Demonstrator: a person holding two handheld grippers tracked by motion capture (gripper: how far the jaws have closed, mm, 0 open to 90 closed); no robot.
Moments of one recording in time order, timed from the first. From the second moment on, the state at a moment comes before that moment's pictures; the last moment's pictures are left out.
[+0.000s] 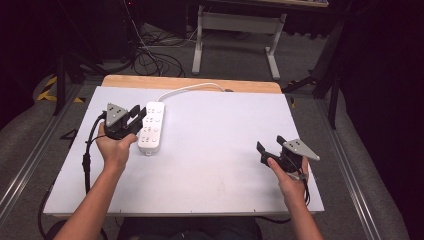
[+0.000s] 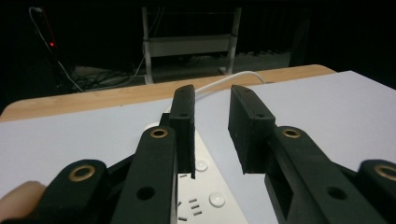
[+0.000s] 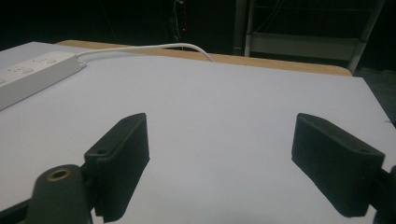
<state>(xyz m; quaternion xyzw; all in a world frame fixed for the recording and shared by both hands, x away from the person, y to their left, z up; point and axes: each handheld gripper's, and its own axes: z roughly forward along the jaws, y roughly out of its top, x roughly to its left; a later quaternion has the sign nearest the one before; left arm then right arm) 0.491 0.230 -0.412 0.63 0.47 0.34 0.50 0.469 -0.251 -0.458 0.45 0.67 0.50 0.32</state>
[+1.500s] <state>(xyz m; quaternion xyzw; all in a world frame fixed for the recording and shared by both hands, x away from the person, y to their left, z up) 0.443 0.251 -0.404 0.56 0.49 0.44 0.51 0.469 -0.249 -0.457 0.44 0.67 0.50 0.33</state>
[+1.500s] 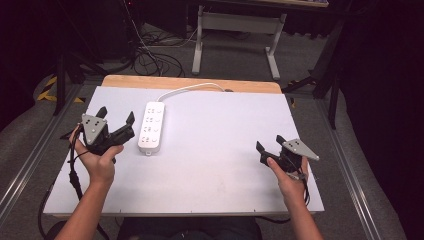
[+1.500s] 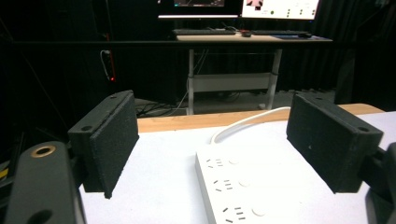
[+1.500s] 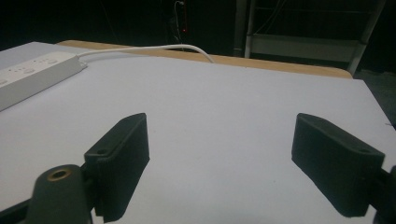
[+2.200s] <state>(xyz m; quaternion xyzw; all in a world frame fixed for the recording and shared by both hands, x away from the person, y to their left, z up) 0.415 0.249 -0.411 0.57 0.48 0.43 0.51 0.467 -0.250 -0.454 0.44 0.67 0.51 0.33</state>
